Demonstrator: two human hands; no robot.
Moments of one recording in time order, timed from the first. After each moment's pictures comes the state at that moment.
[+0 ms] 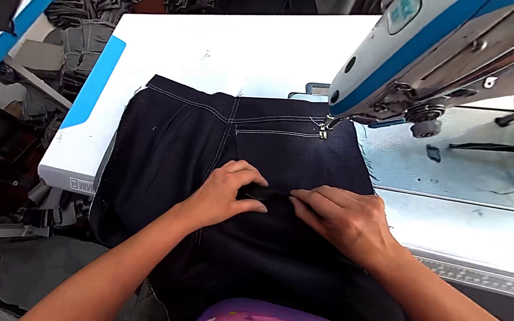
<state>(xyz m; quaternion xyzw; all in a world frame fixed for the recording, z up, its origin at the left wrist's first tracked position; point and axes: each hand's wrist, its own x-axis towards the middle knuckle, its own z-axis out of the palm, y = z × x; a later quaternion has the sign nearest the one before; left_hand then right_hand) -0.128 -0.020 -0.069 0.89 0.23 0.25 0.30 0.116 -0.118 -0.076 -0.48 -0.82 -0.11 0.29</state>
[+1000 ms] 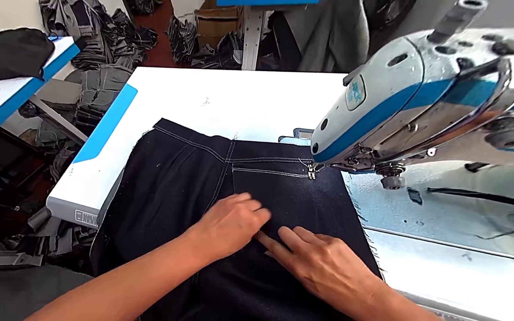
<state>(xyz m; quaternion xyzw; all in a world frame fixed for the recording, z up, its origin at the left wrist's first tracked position) -0.104 -0.016 -0.046 0.96 0.20 0.19 0.08 0.100 -0.106 -0.072 -0.41 -0.89 -0.14 0.14</state>
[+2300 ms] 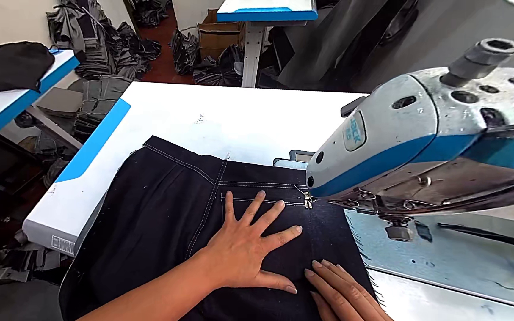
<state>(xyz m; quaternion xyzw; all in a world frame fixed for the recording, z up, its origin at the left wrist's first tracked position) -0.061 0.002 -0.075 0.96 0.25 0.01 0.10 0.148 -0.154 -0.108 -0.57 -0.76 0.00 0.30</state>
